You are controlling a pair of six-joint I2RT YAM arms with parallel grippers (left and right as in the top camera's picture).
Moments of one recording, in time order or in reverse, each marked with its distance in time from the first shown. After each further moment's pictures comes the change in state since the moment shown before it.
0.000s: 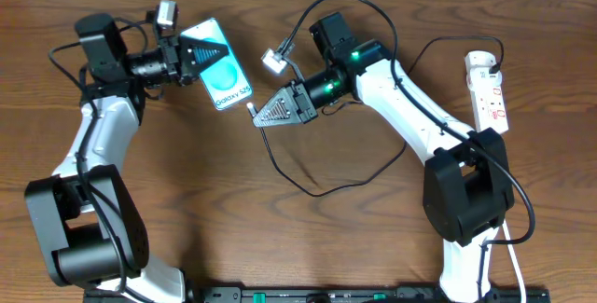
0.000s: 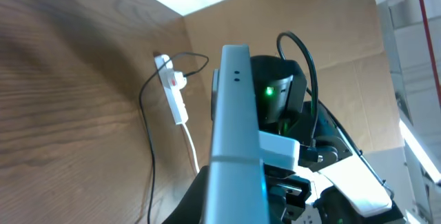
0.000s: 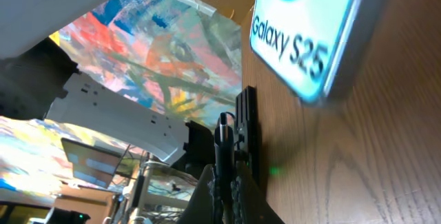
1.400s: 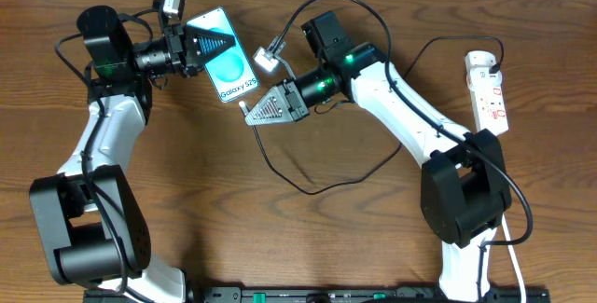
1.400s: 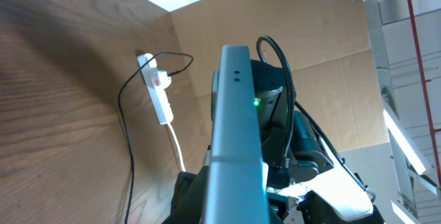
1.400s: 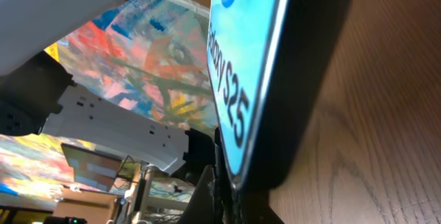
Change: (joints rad) left arm -0.030 0.000 0.000 0.274 0.003 -0.285; right arm 0.018 0.000 0.000 0.111 0.018 0.127
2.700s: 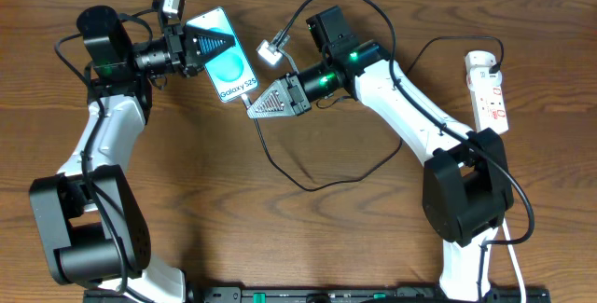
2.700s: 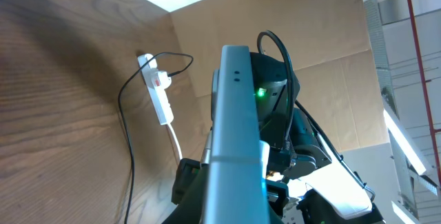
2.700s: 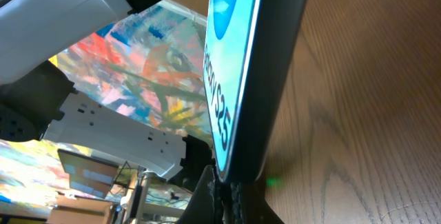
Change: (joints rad) left arm 0.000 0.000 0.000 0.000 0.000 0.001; right arm -0.014 0.000 0.000 0.063 0.000 0.048
